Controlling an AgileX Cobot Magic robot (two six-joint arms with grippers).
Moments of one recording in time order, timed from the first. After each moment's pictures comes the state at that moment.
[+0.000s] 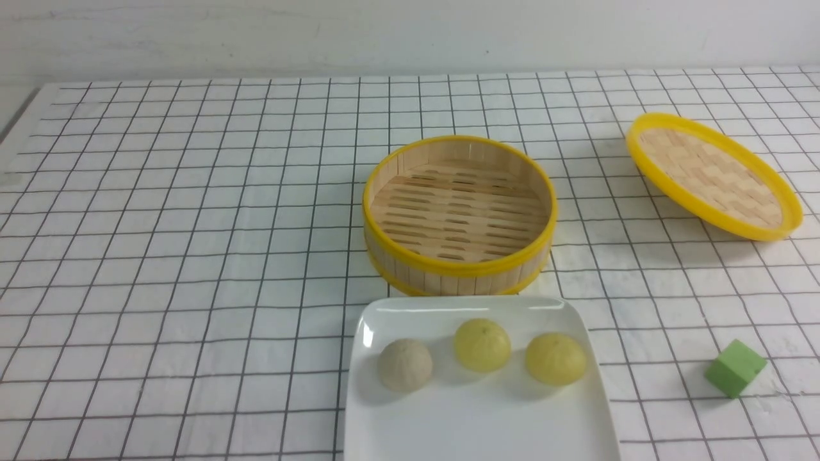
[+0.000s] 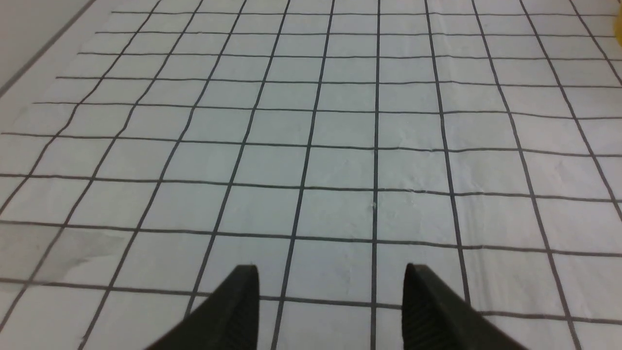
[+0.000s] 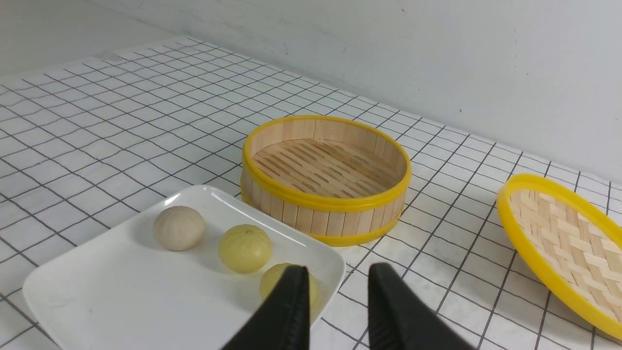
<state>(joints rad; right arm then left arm) 0.42 -0.02 -0.42 0.21 0.67 -0.27 0.10 -0.01 0.00 0.00 0.45 0.06</state>
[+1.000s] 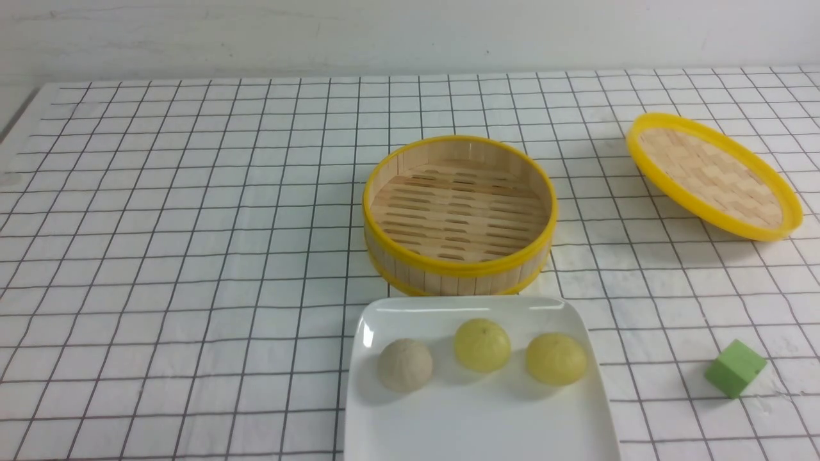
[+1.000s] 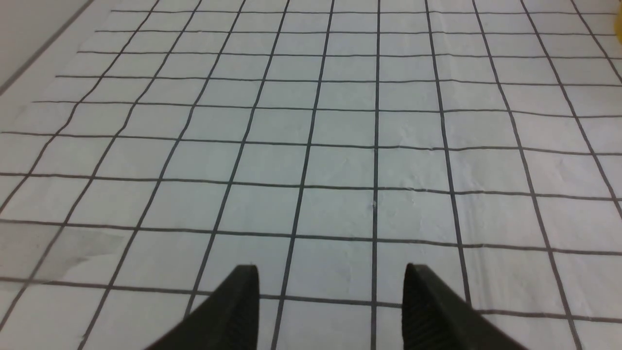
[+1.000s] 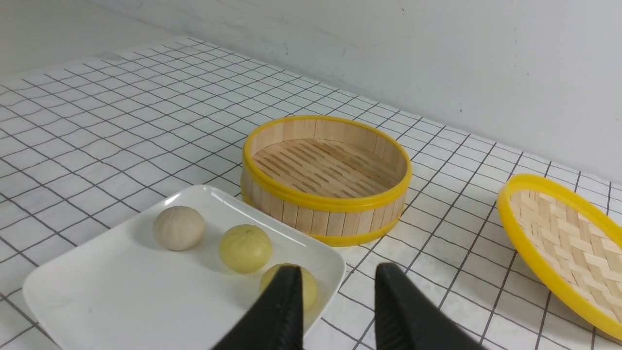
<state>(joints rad) 0.42 -0.02 -0.42 0.21 0.67 -0.27 0.10 -0.01 0.00 0.00 0.45 0.06</state>
